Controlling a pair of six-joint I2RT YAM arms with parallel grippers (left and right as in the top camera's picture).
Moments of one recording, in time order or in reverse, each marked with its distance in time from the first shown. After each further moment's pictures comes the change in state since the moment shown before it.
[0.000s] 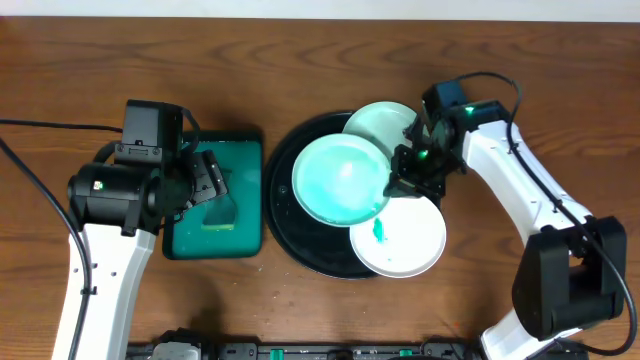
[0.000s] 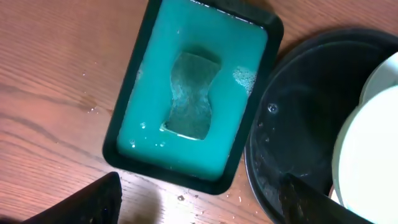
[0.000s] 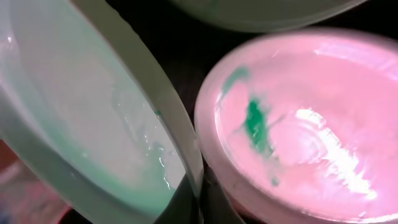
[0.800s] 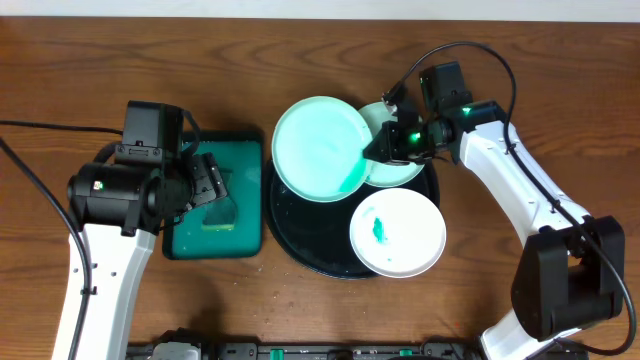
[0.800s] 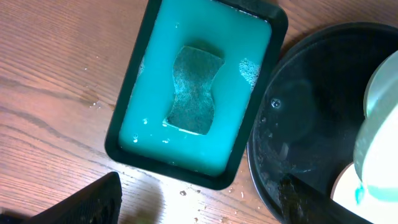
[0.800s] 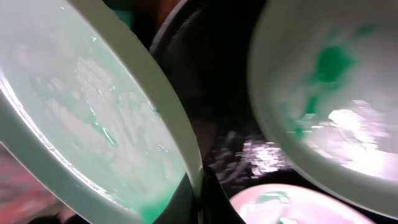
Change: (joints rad) left arm 0.000 0.000 0.000 -0.019 0.000 0.000; right arm 0.014 0.000 0.000 0.387 -0.048 -0.200
